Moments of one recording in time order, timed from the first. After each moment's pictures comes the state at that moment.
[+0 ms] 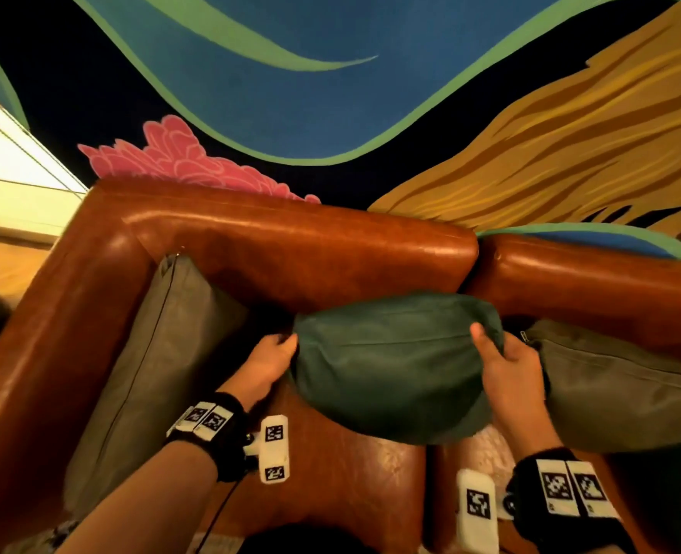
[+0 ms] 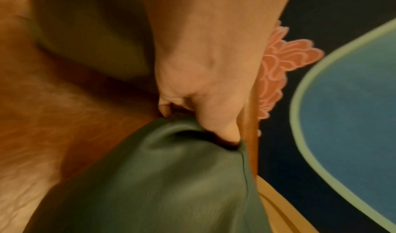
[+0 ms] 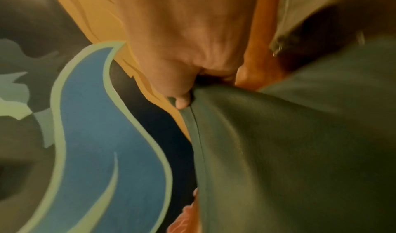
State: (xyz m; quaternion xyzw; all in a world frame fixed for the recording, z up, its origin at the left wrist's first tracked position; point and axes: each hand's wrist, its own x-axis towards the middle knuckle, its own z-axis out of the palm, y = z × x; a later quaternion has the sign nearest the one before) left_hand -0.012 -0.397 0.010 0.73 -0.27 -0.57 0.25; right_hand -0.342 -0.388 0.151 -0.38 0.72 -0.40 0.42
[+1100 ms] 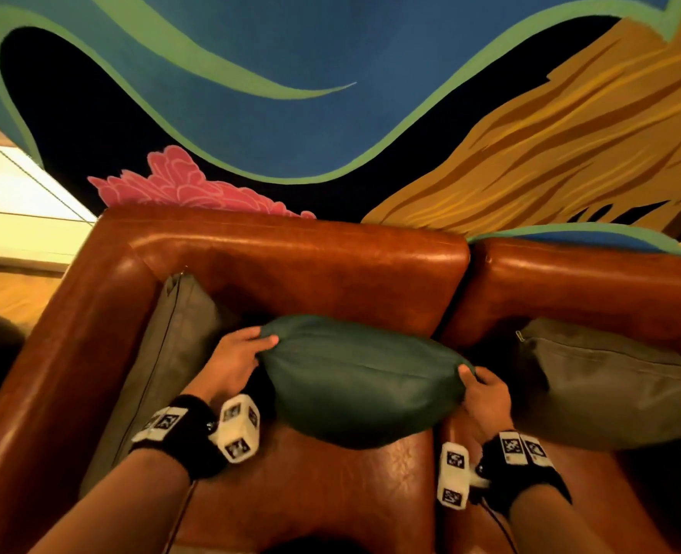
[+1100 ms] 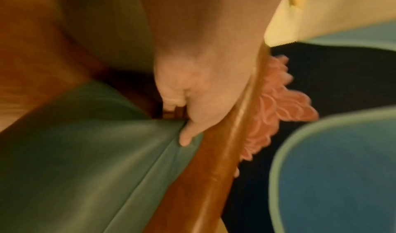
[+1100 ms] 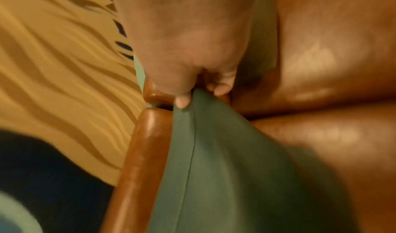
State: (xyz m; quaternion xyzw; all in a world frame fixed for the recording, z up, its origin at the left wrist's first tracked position) left_hand 0.019 -0.398 0.081 0.66 -0.20 -0.61 0.39; right_hand -0.369 -0.372 0.046 -0.29 0.79 -0.32 0.43
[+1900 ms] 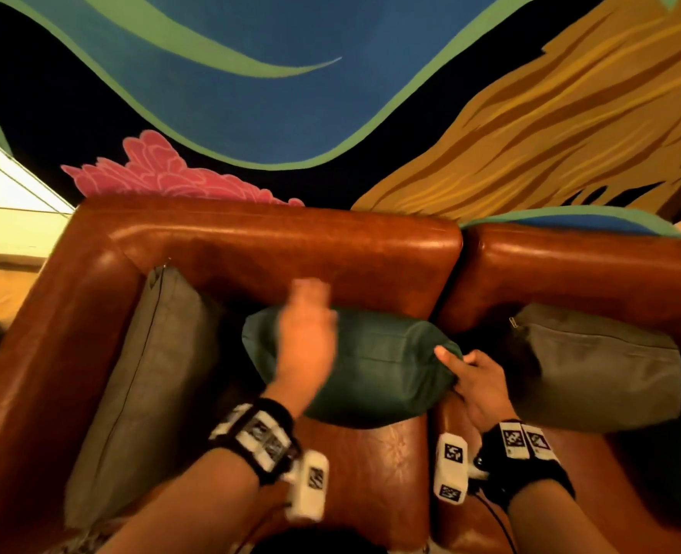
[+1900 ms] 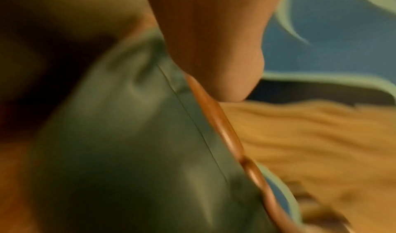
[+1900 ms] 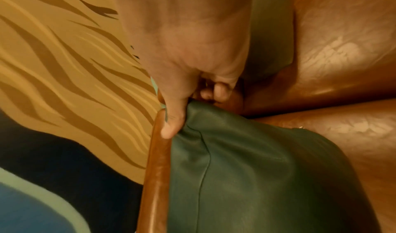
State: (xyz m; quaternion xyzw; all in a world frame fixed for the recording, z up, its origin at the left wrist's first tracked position) left_hand -0.095 -0.409 0.078 0.67 -0.68 -0.03 0.28; right_hand -0.361 -0.375 0.074 -0.17 0.68 -0.45 0.55
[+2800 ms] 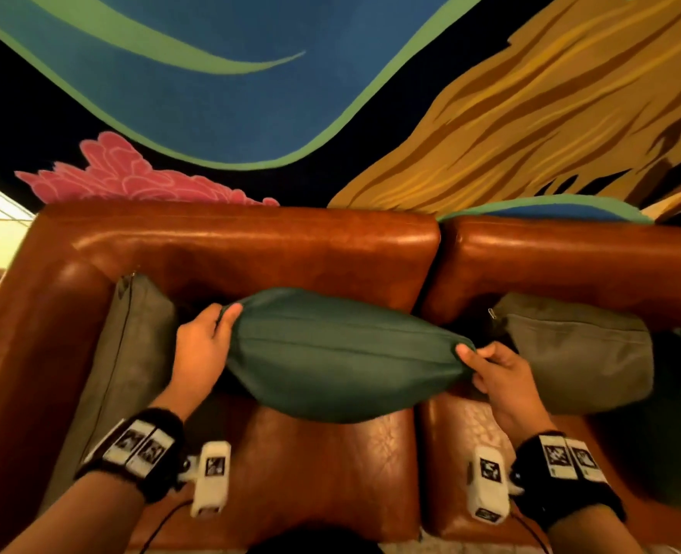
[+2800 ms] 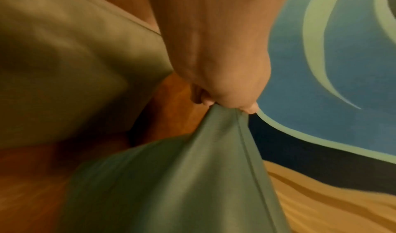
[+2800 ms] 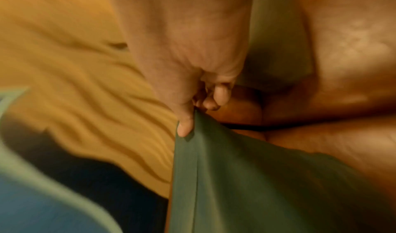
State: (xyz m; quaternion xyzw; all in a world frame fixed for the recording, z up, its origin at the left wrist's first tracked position) left_hand 0.017 -0.405 0.088 0.74 -0.56 -0.22 0.28; right_hand -0.405 -0.362 0.115 -0.24 0.68 -0.47 0.51
